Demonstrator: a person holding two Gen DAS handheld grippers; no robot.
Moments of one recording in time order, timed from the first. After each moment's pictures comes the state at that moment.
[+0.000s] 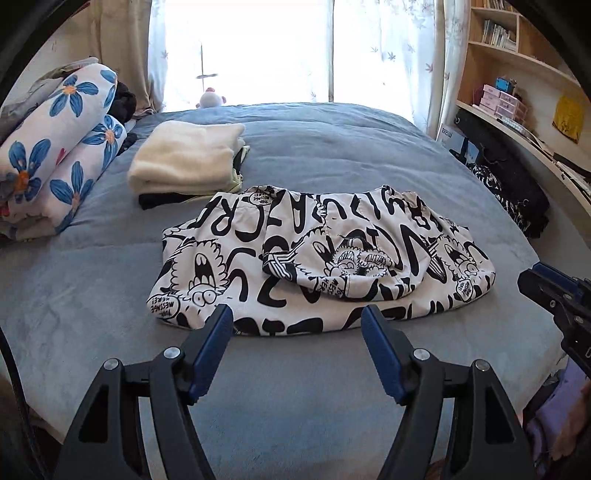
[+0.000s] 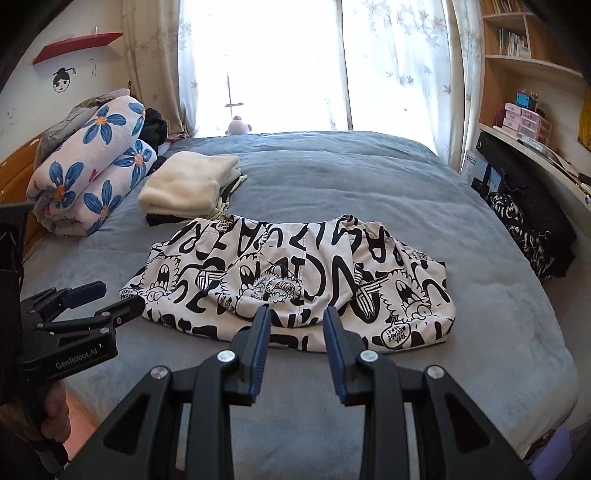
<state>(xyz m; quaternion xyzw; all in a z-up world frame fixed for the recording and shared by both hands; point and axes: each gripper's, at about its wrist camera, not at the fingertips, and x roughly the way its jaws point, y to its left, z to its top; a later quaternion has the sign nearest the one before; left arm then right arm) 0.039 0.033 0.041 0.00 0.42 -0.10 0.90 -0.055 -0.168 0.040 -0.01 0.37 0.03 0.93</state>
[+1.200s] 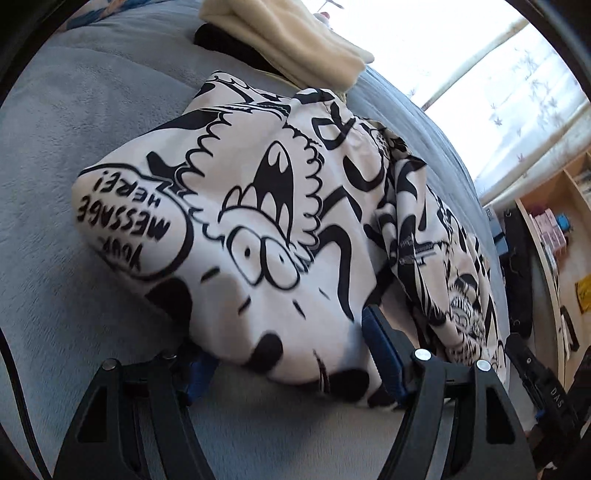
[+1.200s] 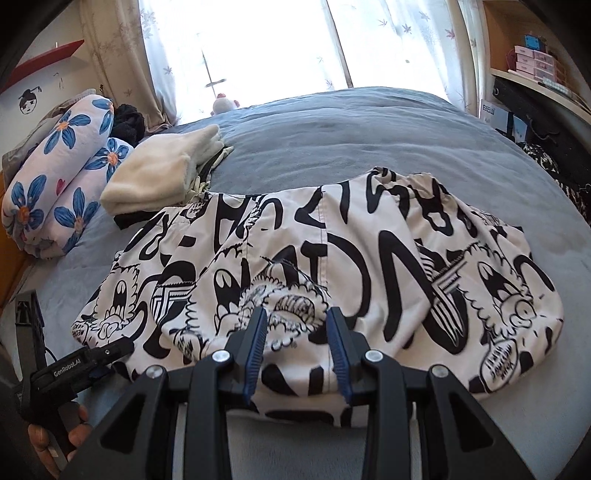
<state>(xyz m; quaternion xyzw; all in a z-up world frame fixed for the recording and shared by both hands) 0.156 0.132 -0.164 -0.31 0.49 -0.05 0.82 0.093 -0.155 -0.088 0.07 0.41 0.03 0.91</state>
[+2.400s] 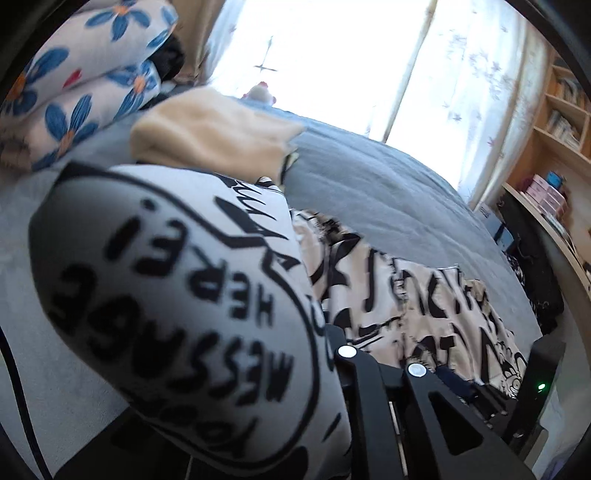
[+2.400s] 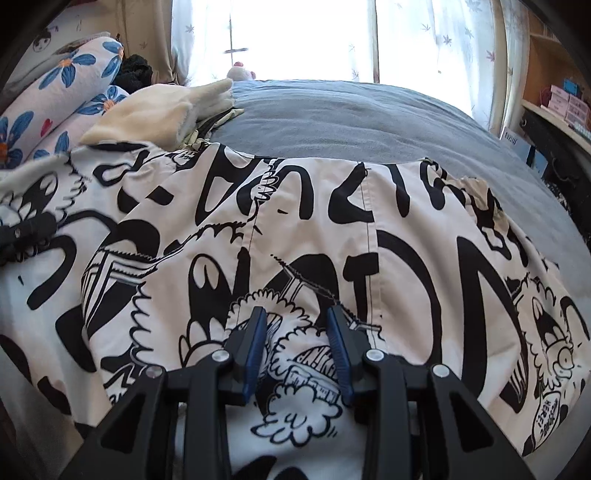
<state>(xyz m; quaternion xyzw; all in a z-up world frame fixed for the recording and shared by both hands) 0.190 0.085 -0.065 -0.16 0.36 -0.06 0.92 0.137 -0.117 -0.147 -0.02 0.43 0.05 0.90</state>
